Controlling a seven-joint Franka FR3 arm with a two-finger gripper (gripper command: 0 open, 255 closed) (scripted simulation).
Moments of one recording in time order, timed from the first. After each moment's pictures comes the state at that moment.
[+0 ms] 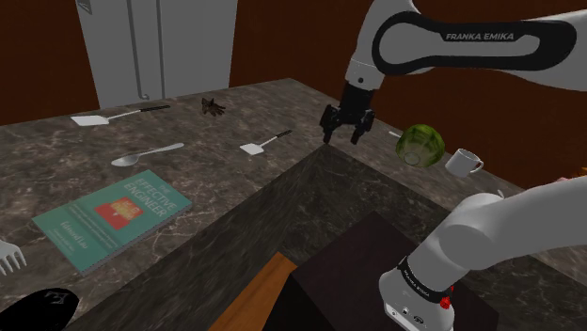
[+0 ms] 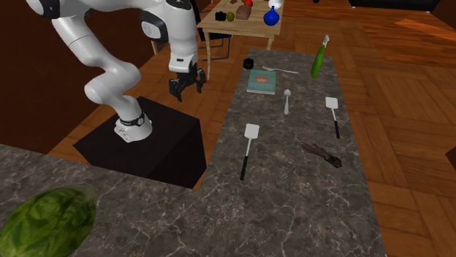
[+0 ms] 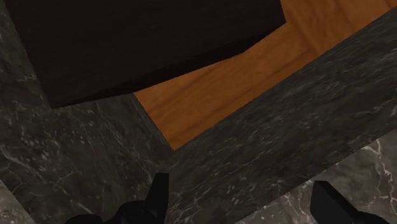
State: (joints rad) arm -0.04 -0.53 0.18 -2.39 0.11 1.80 0.48
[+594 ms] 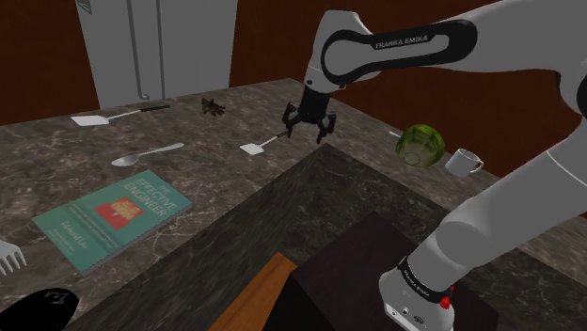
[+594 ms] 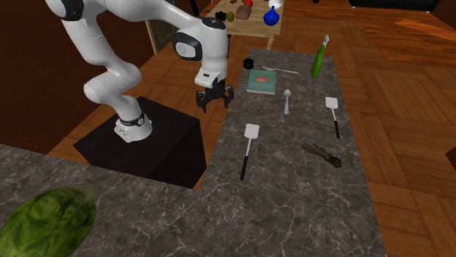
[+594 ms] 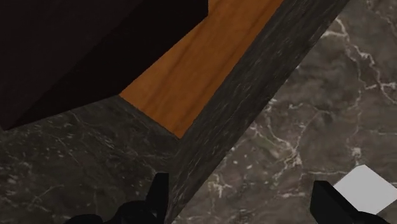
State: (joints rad) arm -0.12 -0.19 0.30 -2.22 0.06 2.00 0.90
